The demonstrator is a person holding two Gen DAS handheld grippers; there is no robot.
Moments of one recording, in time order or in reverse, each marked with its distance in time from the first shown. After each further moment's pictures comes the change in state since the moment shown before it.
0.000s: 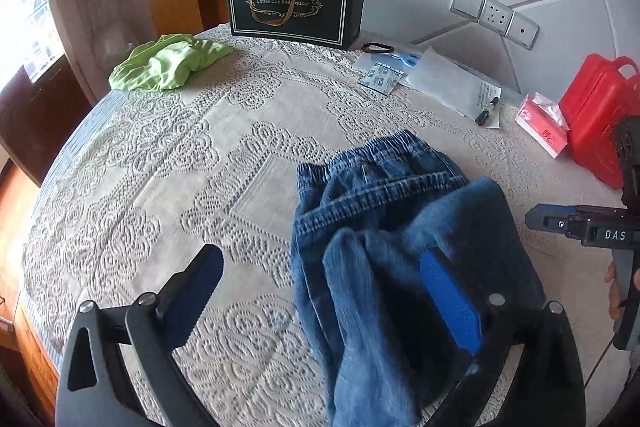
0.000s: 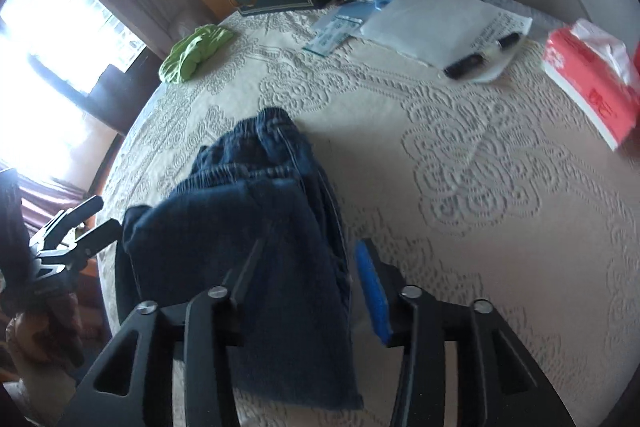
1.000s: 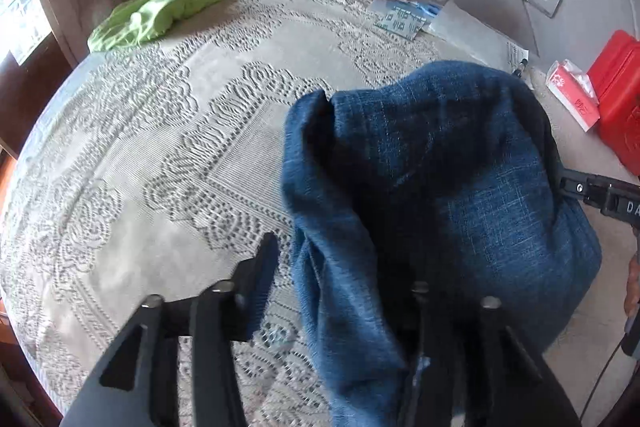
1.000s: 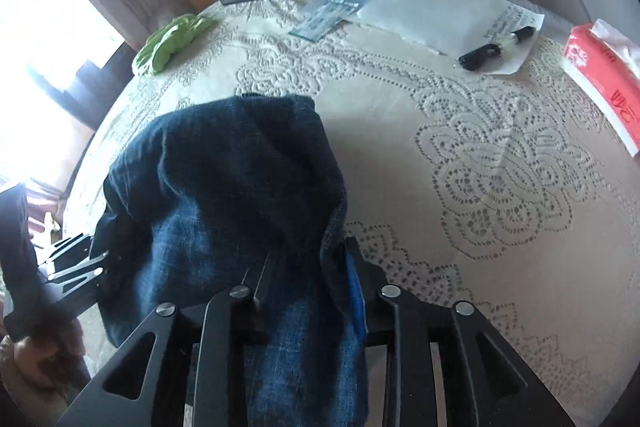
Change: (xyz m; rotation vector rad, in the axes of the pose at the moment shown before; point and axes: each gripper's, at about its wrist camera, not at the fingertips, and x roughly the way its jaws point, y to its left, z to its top) left arm 0.066 0.027 0.007 0.008 0.100 -0.032; right arm 0.048 0.010 0.016 0.003 -0.043 -0.093
